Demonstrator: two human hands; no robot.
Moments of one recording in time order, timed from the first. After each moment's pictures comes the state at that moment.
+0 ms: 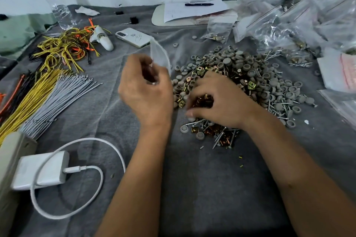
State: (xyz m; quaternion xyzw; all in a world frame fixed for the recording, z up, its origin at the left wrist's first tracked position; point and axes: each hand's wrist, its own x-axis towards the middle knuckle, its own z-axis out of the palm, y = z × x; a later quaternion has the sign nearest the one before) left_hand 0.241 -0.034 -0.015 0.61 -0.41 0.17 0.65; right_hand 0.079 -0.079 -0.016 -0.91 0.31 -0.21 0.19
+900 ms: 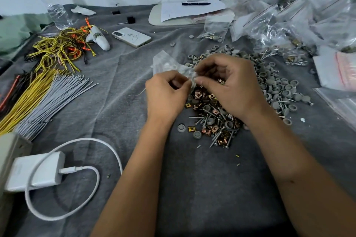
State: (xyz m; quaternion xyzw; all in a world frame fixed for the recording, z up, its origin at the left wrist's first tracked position) left_hand 0.238 -0.056 -0.040 0.65 -0.53 -0.17 0.51; right_hand 0.072 -0.081 -0.010 -0.77 0.31 -0.48 0.29
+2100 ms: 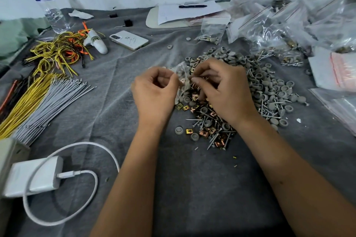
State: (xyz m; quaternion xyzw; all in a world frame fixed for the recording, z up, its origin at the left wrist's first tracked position) left_hand 0.240 -0.047 -0.030 0.60 -0.46 -0.17 0.63; right_hand 0.079 -0.078 -0.017 -0.76 0.35 -0.49 0.24
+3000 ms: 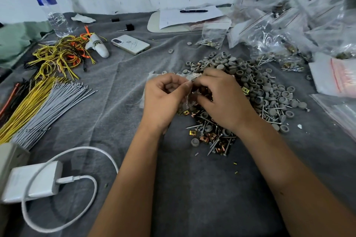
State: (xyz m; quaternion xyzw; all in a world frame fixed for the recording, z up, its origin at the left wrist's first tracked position) left_hand 0.236 -0.054 -0.037 0.48 -0.48 -0.36 0.64; right_hand 0.076 -0.081 -0.014 -0.85 0.39 -0.33 0.11
